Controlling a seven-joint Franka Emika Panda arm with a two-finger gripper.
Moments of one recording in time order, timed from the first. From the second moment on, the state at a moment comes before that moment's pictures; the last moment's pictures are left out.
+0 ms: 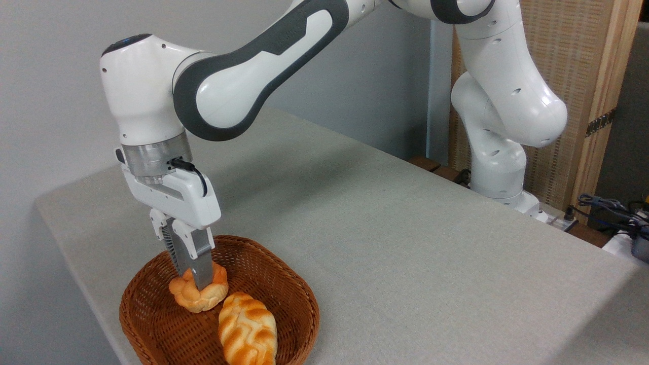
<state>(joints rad) -0.19 0.34 -0.04 -1.61 0.16 2.02 0.33</state>
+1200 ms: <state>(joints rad) -0.20 -0.10 0.00 -1.92 0.03 1.76 0.61</state>
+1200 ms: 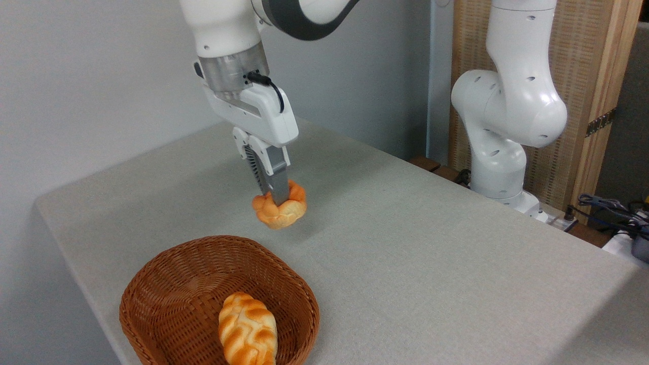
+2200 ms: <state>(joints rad) -0.23 -0.11 -0.03 -2.02 0.03 1.83 0.61</state>
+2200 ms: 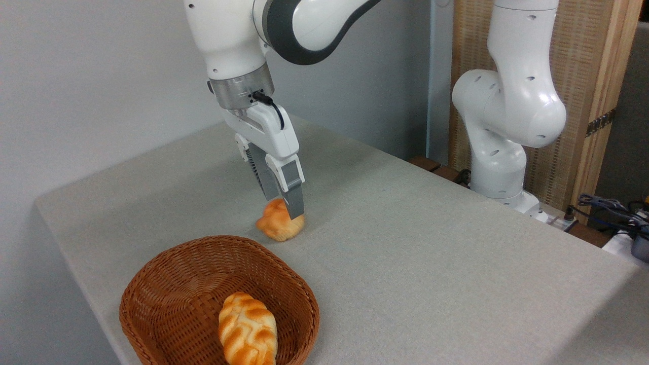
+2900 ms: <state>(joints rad) -0.18 -0.07 0.07 -1.67 -0.02 1.64 0.61</state>
